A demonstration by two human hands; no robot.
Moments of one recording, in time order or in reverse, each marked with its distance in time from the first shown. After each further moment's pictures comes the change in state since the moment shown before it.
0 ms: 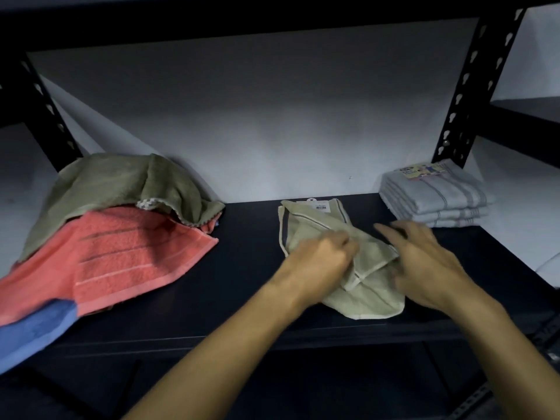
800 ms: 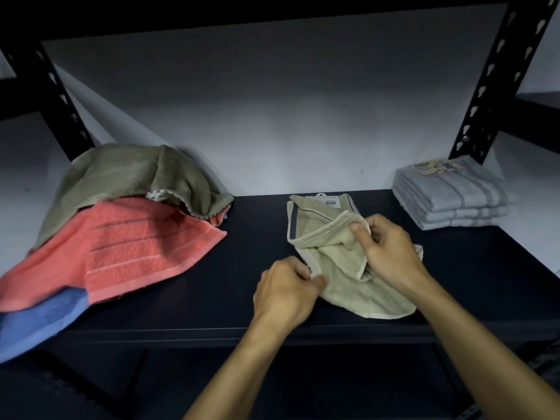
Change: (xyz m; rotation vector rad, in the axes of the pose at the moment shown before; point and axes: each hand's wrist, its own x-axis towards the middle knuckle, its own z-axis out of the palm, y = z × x) left_hand -0.050 0.013 -0.016 -0.670 -0.125 -1.184; right_hand 0.035 -0.045 0.032 0.787 0.241 0.041
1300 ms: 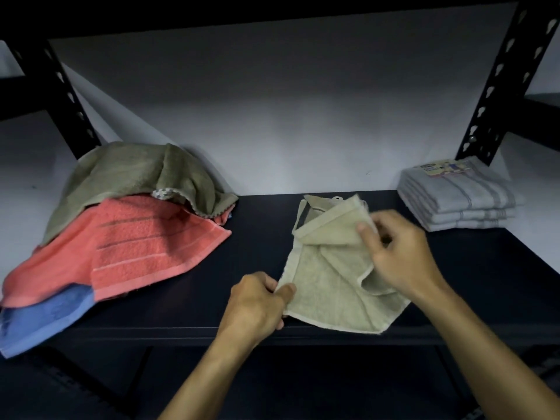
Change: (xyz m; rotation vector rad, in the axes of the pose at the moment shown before) left_hand -0.007 -0.035 -0.031 -0.080 -0.030 -0.114; right_hand -0.012 -0.015 -0.008 -0.056 0.085 -0.228
